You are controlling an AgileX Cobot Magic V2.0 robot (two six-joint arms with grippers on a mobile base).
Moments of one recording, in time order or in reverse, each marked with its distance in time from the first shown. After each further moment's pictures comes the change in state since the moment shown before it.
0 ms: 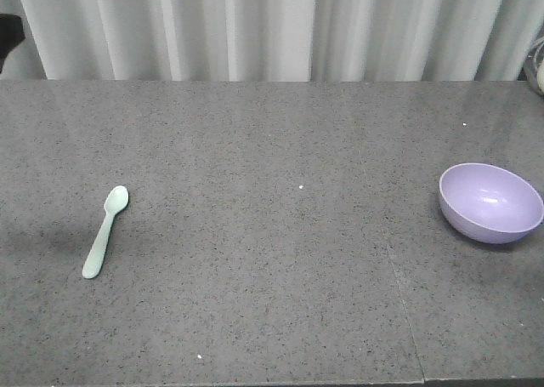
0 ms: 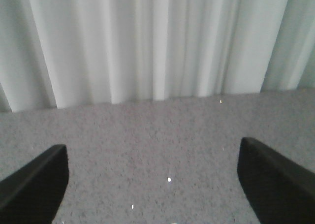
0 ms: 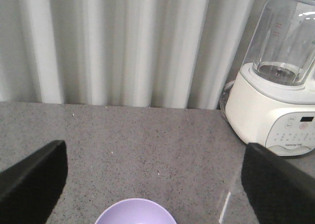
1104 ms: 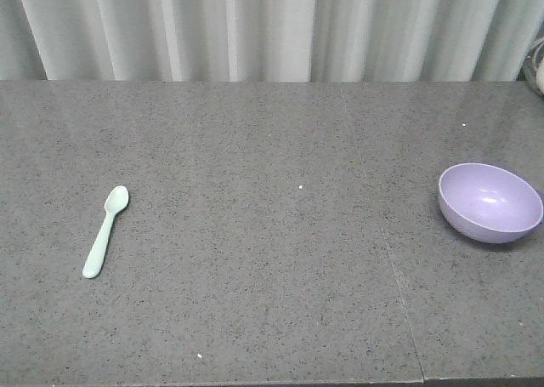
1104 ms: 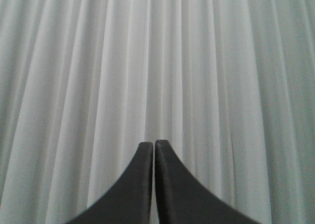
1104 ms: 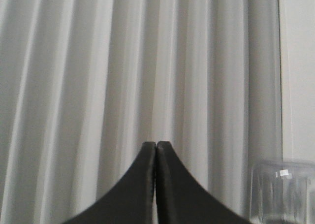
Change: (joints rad) left arm 0.083 -0.740 0.540 0.019 -0.590 -0.068; right arm 0.000 -0.581 0.294 0.116 -0.402 -0.058
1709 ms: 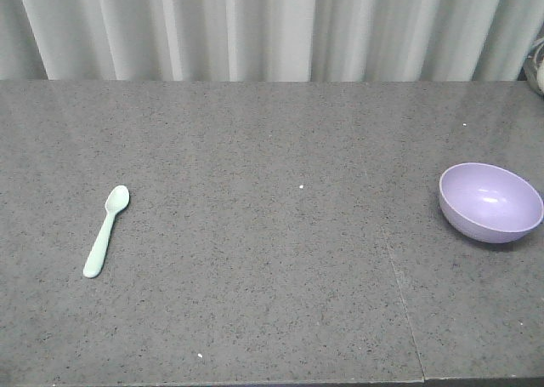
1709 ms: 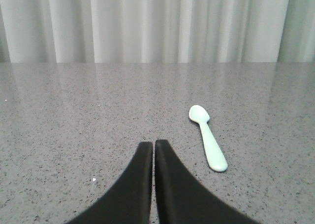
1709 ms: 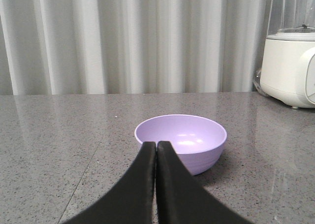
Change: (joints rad) left arm 0.014 -0.414 0.662 -0.006 0.273 0.035; right arm 0.000 -0.364 0.821 0.007 -0.064 0.062
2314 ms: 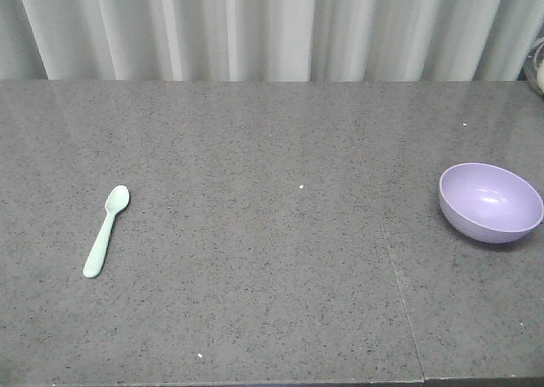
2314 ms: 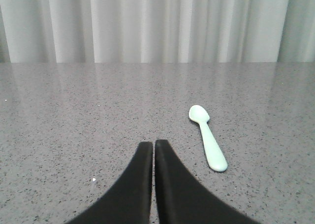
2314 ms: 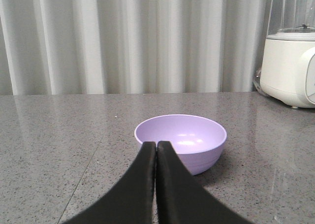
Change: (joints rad) left arm 0.000 0.000 0.000 0.000 0.000 0.000; right arm 0.000 0.000 0.000 0.000 0.000 0.000
